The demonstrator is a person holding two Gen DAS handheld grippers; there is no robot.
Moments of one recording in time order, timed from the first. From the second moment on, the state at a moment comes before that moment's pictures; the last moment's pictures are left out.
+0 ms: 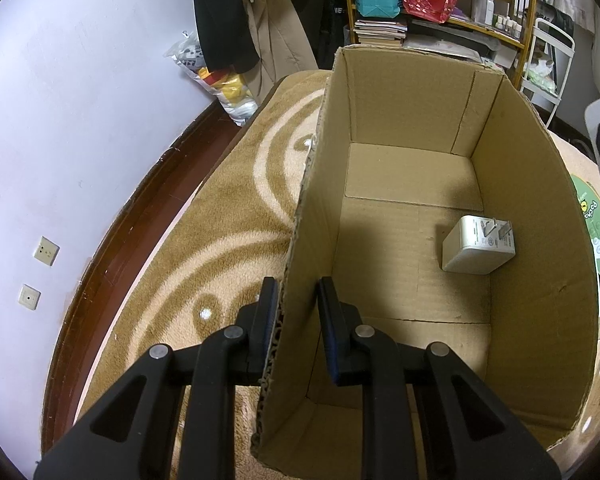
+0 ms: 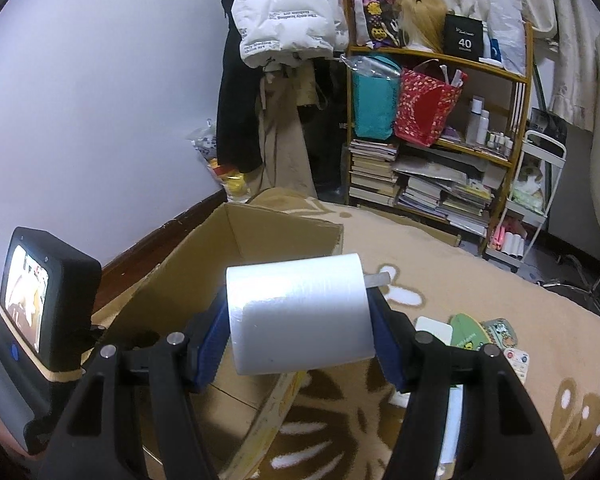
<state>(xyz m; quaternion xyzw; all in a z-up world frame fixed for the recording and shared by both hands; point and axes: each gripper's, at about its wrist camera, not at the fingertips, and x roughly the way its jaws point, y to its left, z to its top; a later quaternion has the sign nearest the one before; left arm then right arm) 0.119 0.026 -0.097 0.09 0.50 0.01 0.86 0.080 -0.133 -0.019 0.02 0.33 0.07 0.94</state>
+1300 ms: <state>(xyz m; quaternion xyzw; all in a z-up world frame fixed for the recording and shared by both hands) 0.121 0.033 -0.093 0.08 0.50 0.01 0.86 0.079 -0.106 -0.038 0.01 0.34 0.12 0.93</state>
